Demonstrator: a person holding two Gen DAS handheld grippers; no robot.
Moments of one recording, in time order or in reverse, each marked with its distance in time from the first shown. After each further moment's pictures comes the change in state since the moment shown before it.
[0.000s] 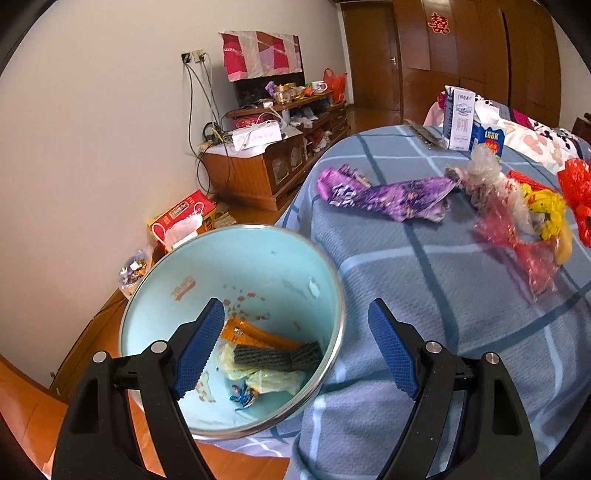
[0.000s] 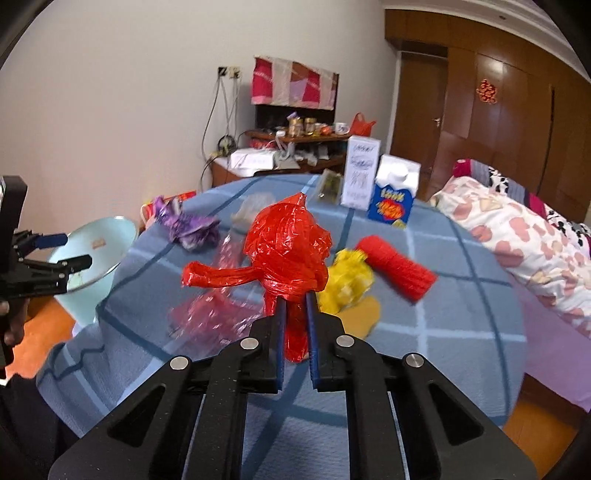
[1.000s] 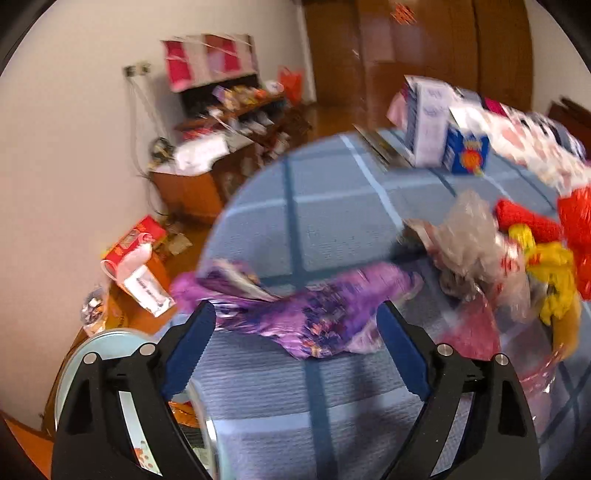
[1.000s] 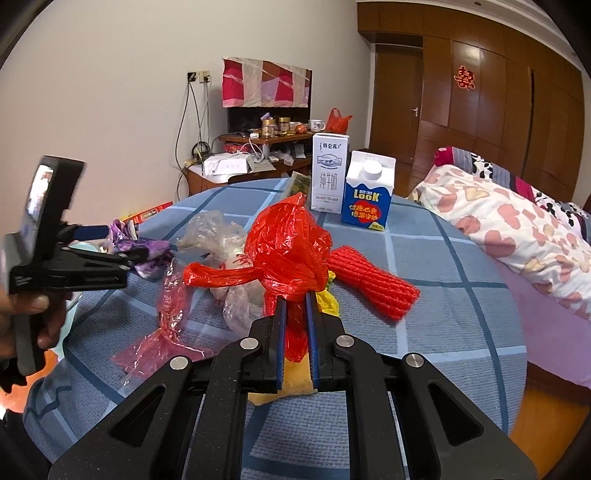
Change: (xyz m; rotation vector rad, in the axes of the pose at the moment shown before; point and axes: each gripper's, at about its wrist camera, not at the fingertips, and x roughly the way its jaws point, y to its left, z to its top) left arm 0.087 -0.091 0.089 0.102 0.035 -0.127; right arm 0.035 -0.030 0.015 0.075 0.005 -0.044
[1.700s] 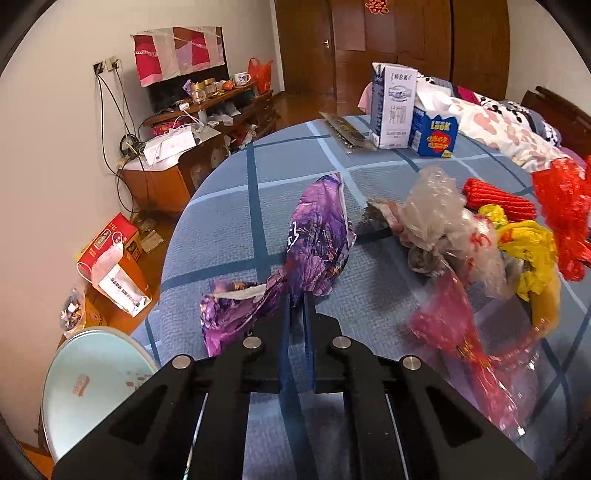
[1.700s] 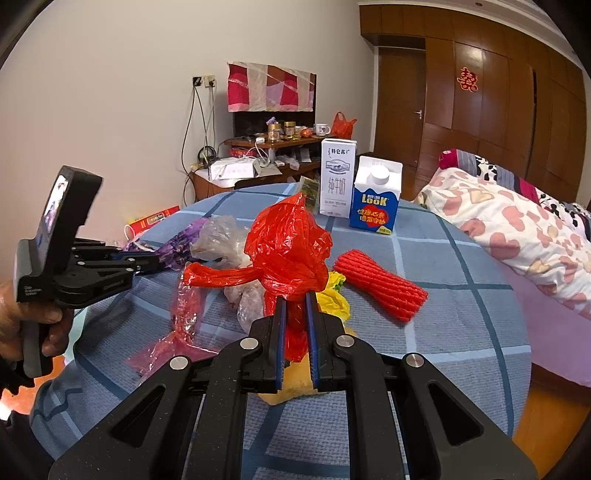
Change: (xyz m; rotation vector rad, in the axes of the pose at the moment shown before) left arm -0.008 -0.005 -0.008 0.035 0.013 -0.106; right arm -0.005 0.005 0.001 0.003 -0.015 0.021
